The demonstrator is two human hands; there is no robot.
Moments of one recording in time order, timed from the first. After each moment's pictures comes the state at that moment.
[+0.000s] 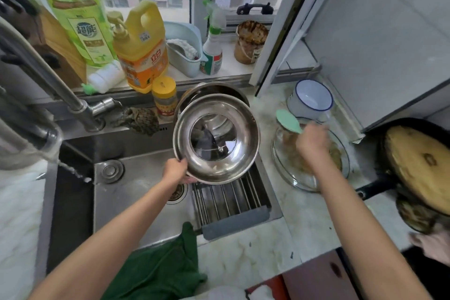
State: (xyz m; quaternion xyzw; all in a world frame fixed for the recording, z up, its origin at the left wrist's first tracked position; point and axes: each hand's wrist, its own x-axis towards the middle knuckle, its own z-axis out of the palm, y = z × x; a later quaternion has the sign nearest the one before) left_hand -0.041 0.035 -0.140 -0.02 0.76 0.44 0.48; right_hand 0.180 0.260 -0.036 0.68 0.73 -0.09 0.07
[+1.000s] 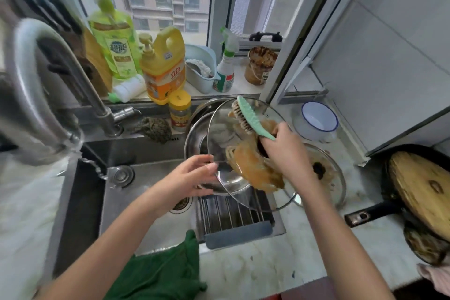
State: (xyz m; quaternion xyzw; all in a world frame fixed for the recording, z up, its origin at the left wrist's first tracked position) left_hand -0.006 -0.025 0.011 0.20 0.58 0.53 0.59; right_hand 0.129 0.157 0.051 0.52 0.82 -0.21 -0.07
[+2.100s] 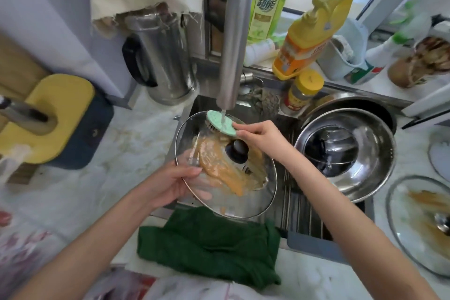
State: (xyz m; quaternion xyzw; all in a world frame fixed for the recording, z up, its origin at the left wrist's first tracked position) left_hand -0.117 -0.230 -0.061 -0.02 0.43 0.70 0.57; right_hand -0.088 0.031 -0.078 0.17 0.82 -0.53 0.10
